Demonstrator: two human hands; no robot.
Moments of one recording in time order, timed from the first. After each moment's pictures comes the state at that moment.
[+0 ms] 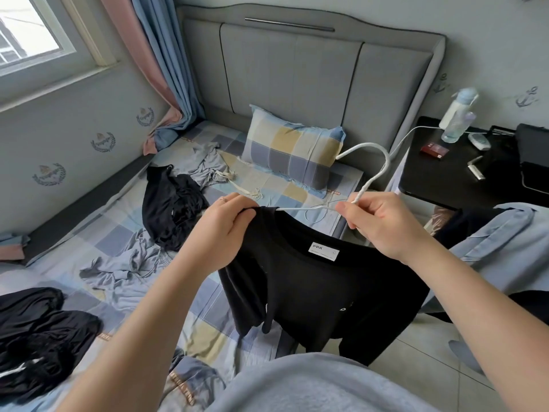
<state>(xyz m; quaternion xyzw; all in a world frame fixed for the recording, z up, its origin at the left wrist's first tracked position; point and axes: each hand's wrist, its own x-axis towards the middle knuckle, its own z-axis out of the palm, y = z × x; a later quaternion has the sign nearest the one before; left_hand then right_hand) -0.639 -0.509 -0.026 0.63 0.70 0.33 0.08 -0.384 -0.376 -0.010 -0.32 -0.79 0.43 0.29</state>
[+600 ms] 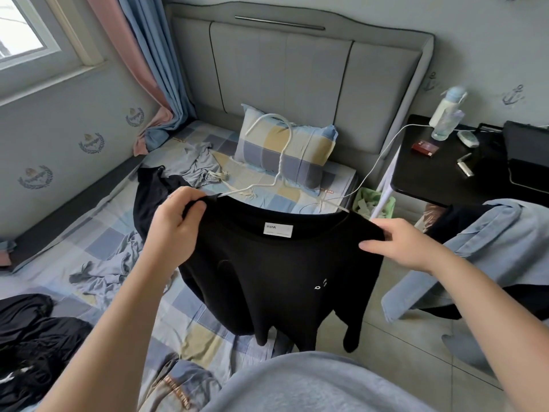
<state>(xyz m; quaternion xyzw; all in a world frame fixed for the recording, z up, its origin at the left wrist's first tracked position) -0.680 -0.520 -0.039 0.54 0.71 0.44 0.05 -0.325 -0.338 -0.056 -0.41 -0.78 0.47 0.08</state>
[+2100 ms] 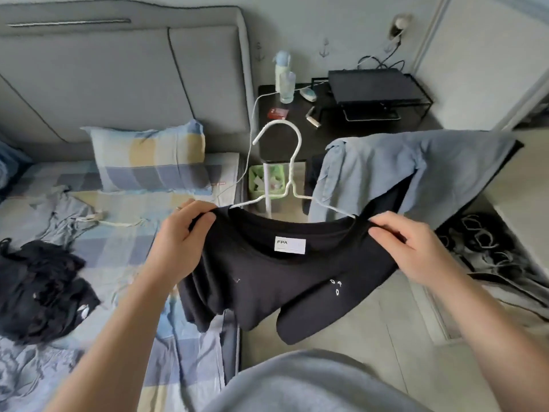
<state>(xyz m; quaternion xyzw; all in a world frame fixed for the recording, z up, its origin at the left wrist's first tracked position) -0.477 -0.399 -0.052 0.69 0.57 0.36 0.27 -0.106 -0.443 -0.050 -0.57 -0.68 0.30 0.34</state>
